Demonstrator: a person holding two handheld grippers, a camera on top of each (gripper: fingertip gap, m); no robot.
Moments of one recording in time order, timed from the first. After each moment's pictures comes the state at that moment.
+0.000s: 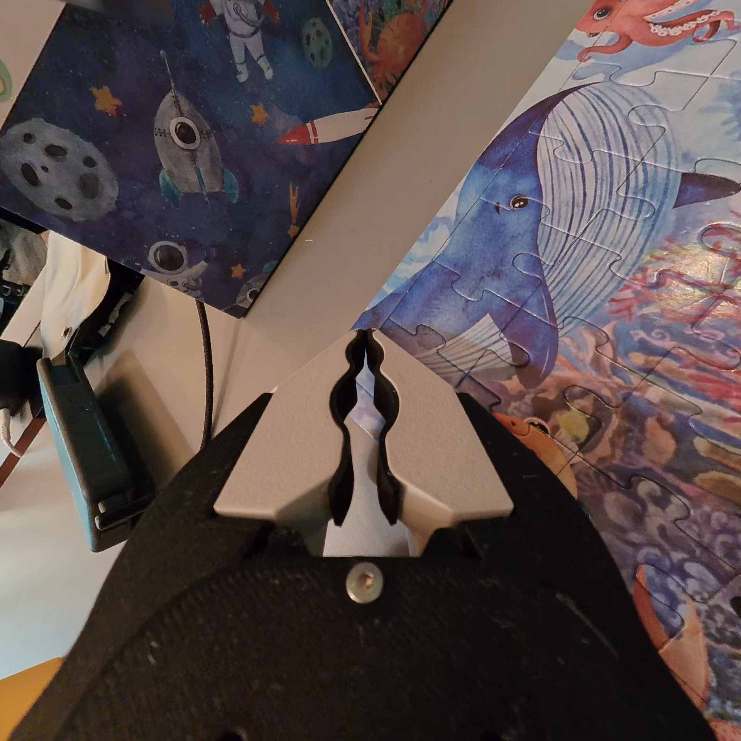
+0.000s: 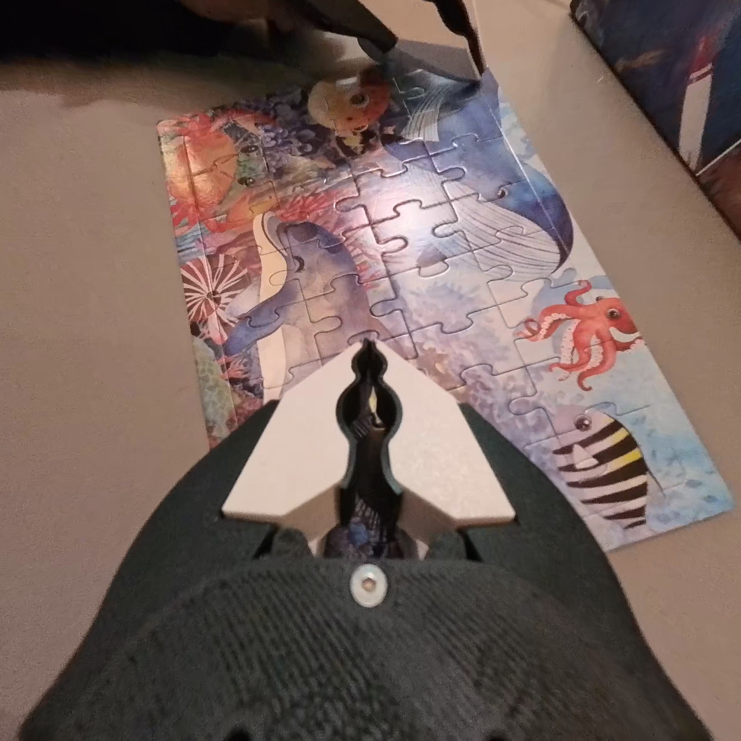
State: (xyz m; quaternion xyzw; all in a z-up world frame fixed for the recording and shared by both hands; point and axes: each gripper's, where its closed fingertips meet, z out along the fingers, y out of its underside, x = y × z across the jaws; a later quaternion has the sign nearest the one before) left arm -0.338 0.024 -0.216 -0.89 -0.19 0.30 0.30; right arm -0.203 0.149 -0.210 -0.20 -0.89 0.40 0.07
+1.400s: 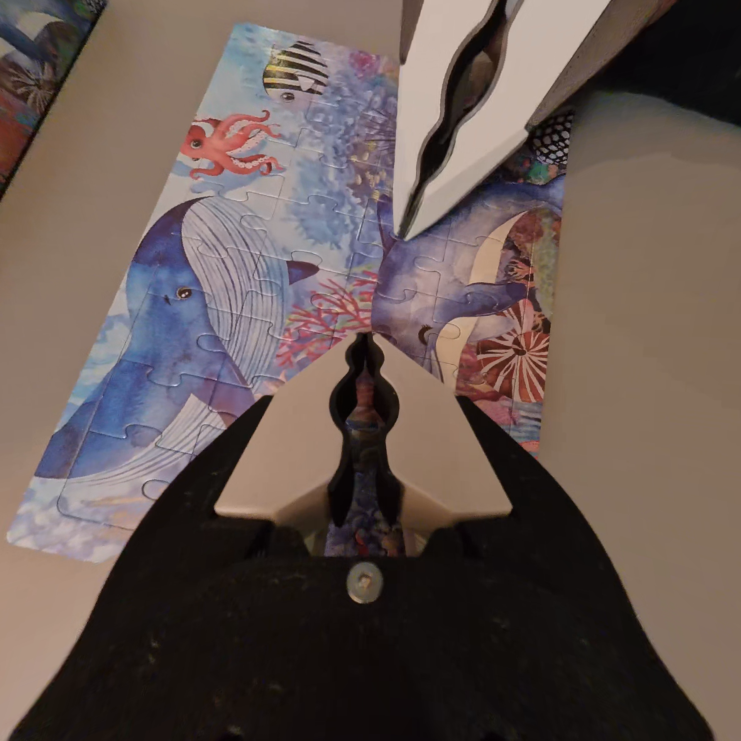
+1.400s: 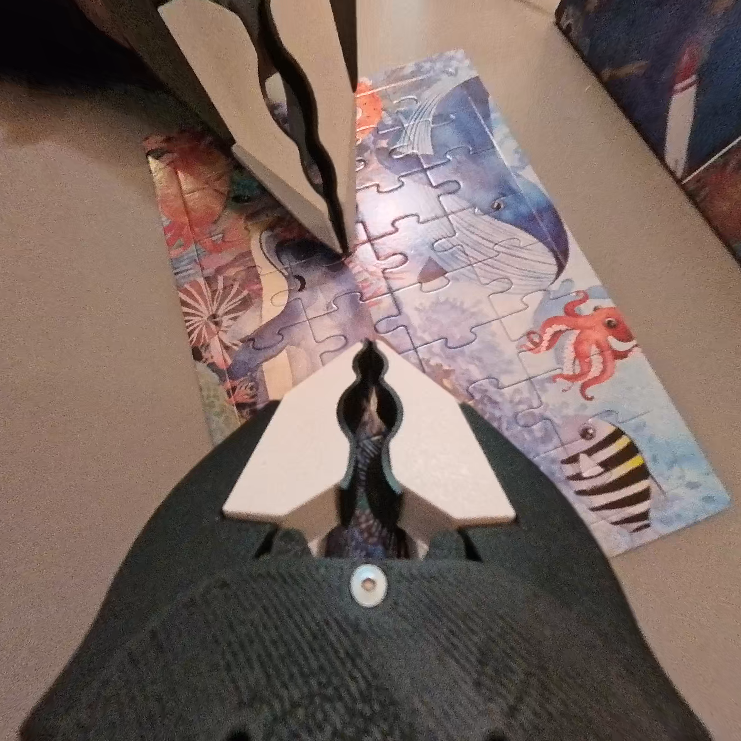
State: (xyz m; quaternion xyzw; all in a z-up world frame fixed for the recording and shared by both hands) left arm -0.213 0.094 -0.214 -0.92 -0.05 -0.01 0.39; right arm -0.206 0.141 -0.210 -0.22 -0.89 0.39 0.09
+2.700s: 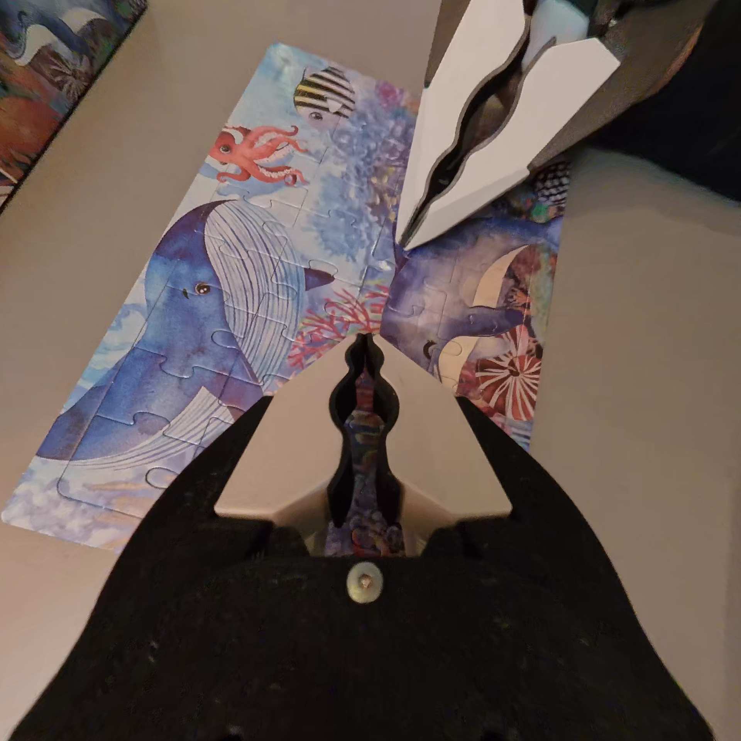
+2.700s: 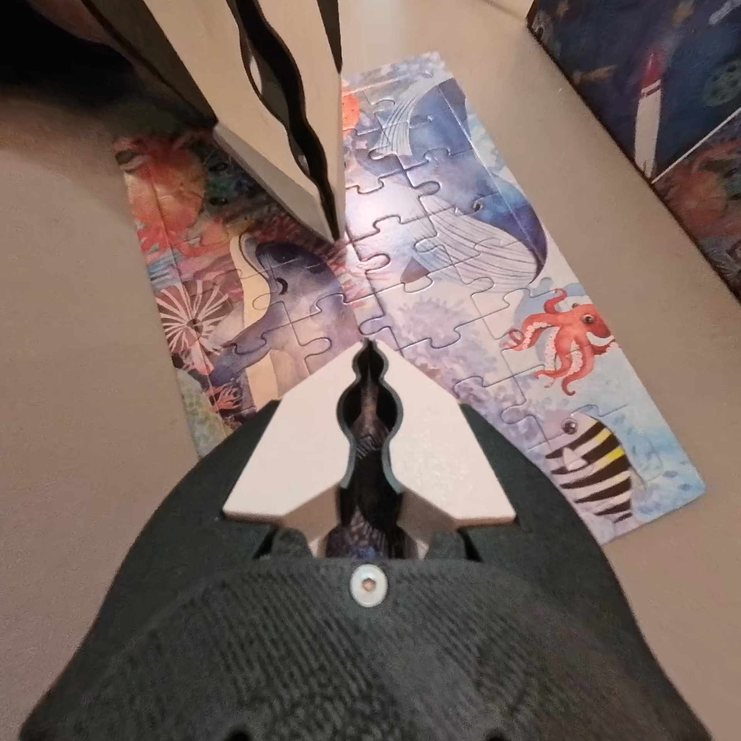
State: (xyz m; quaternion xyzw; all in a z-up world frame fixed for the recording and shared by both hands) left arm -0.218 0.096 -0.206 -0.91 -0.10 -0.03 0.40; right arm -0.213 0.143 -0.209 -0.23 -0.89 0.38 0.11
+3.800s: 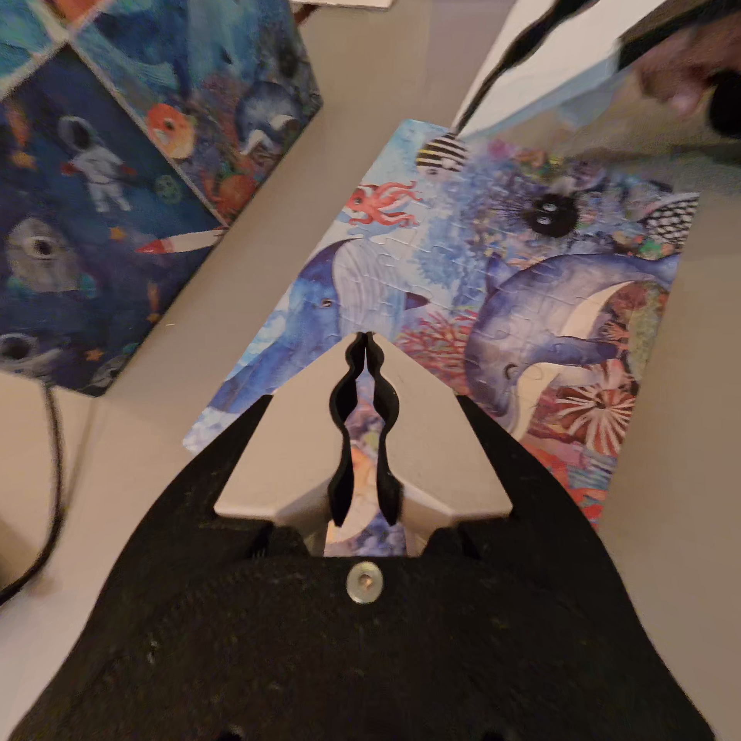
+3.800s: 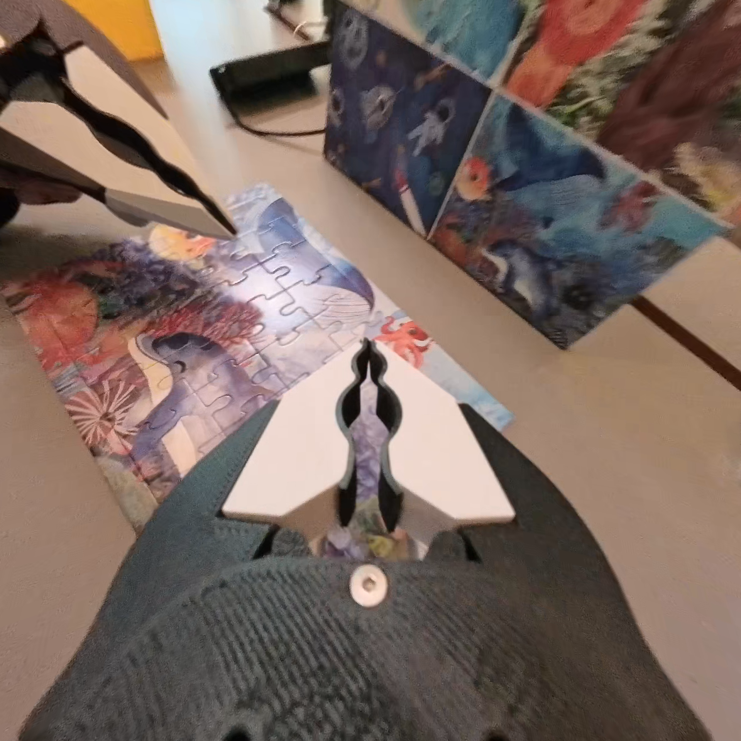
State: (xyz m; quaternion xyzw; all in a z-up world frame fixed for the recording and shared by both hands) left arm -0.261 0.077 -0.177 -0.88 -0.15 0.13 0.43; right arm -0.255 0.193 -0.146 -0.34 -0.81 0.42 0.24
